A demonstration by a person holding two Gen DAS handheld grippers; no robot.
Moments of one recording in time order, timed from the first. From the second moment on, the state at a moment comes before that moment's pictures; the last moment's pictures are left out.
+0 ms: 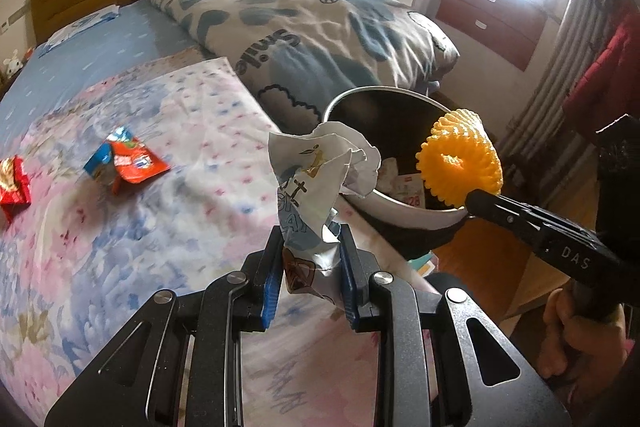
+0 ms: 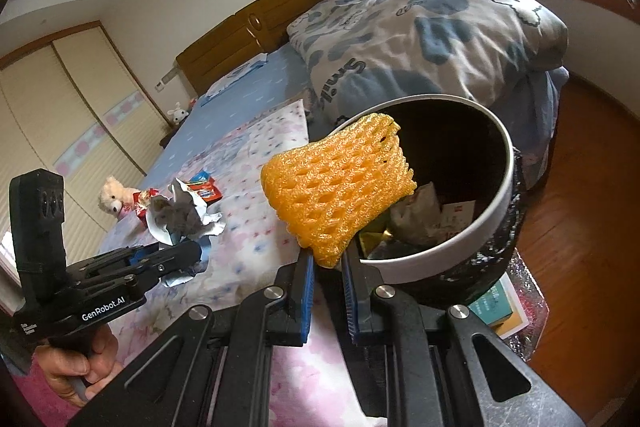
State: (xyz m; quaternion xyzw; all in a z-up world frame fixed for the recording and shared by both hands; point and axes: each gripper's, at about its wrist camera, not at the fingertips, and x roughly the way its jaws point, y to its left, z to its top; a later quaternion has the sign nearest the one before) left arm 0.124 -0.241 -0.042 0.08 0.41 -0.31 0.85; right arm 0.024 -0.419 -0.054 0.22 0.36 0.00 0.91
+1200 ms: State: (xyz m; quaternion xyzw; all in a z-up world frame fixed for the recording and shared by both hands) left arm 0.152 -0.326 -0.040 0.12 0.41 -0.34 0.84; right arm 0.045 -0.471 -0.053 0.22 0.38 -0.03 0.90
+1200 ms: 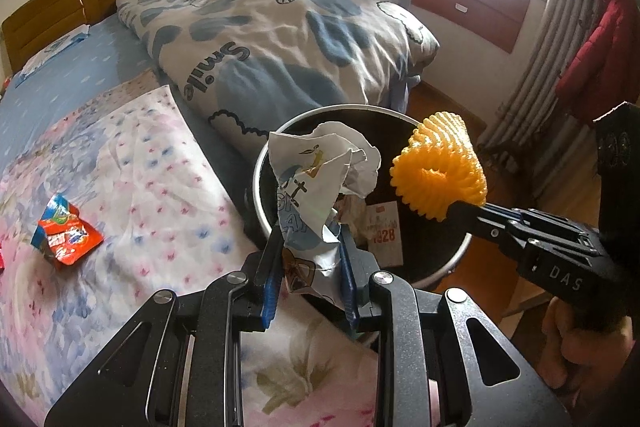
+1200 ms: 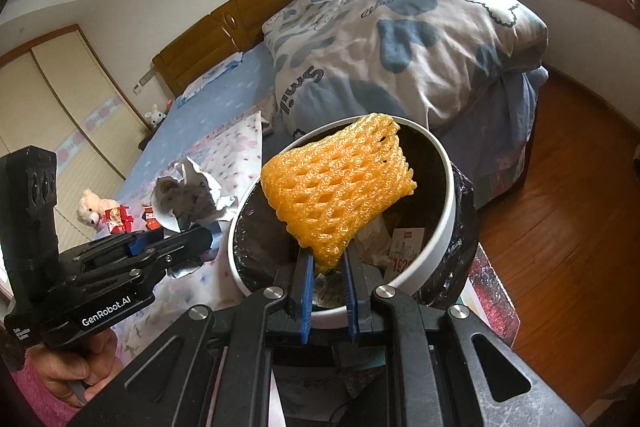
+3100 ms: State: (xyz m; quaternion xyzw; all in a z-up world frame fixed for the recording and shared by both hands) left arm 0.150 -0.074 -0.049 0.02 0.37 -0.10 0.92; right arm 0.093 -0.334 -0.050 0.20 0.37 0.05 0.91
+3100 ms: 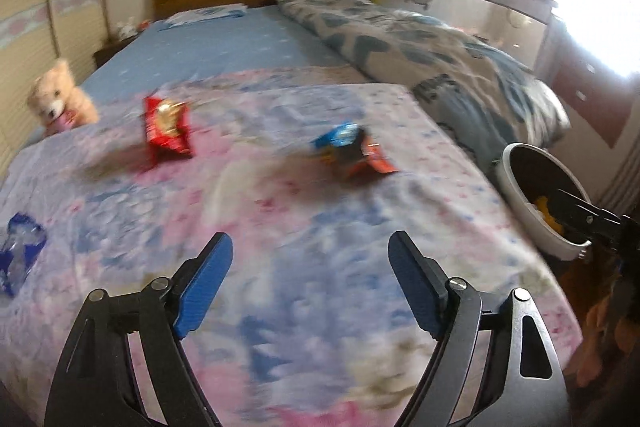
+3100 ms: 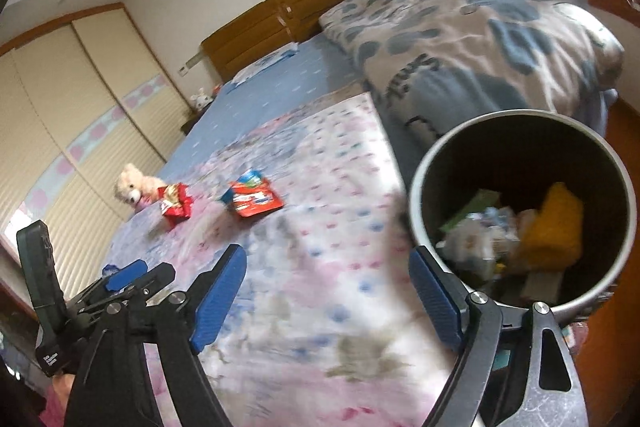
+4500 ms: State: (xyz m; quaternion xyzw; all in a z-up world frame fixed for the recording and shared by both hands) left arm 0.336 0.038 -0.096 -0.05 0.43 0.00 0.90; right arm 0.255 -0.206 -0.105 0.08 0.45 0.07 0.89
